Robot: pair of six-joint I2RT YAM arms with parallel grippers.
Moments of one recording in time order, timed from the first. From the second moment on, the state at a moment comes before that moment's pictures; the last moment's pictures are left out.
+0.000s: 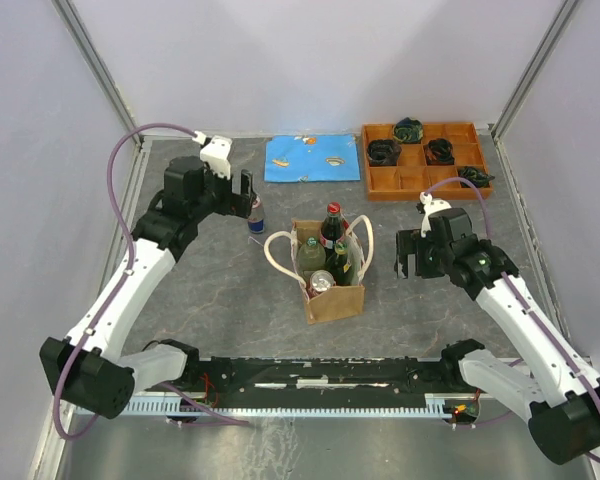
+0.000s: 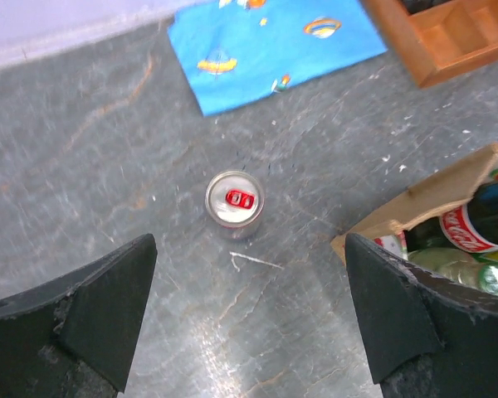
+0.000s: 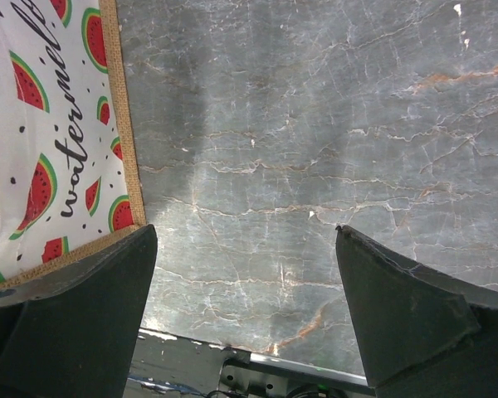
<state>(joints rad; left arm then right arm) -0.34 1.17 1.16 -0.42 0.05 0.01 0.36 0.93 0.85 -0.80 0.05 0.24</state>
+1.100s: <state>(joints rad) -0.30 1.50 0.60 0.59 0.06 -0.14 0.36 1.06 0.90 -0.80 0.03 0.24</state>
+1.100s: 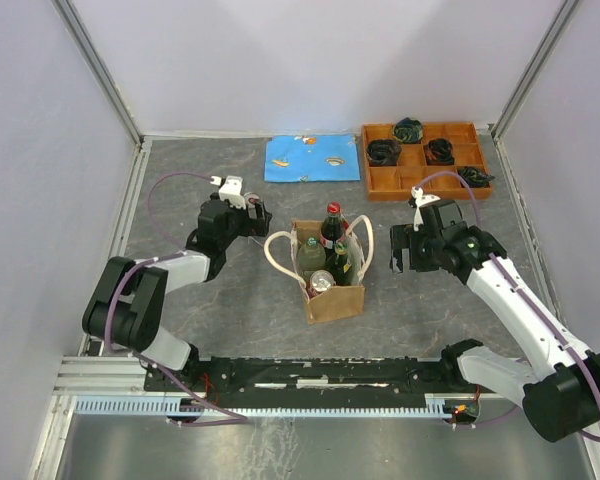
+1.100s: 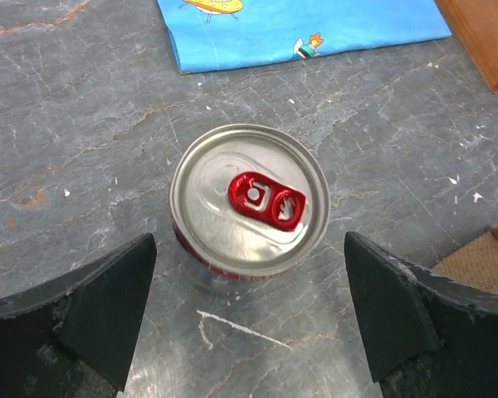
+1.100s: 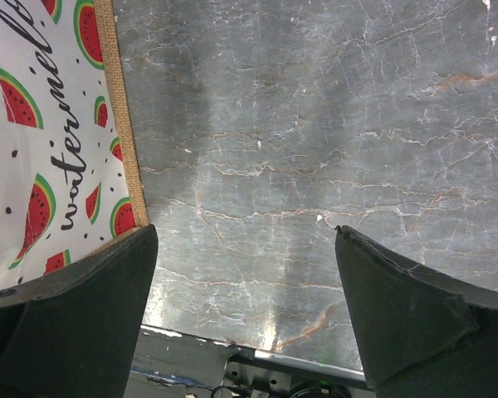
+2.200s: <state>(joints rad) -0.30 1.36 0.97 0.23 0.11 -0.09 0.36 1.08 0.93 -0.81 0.03 0.24</state>
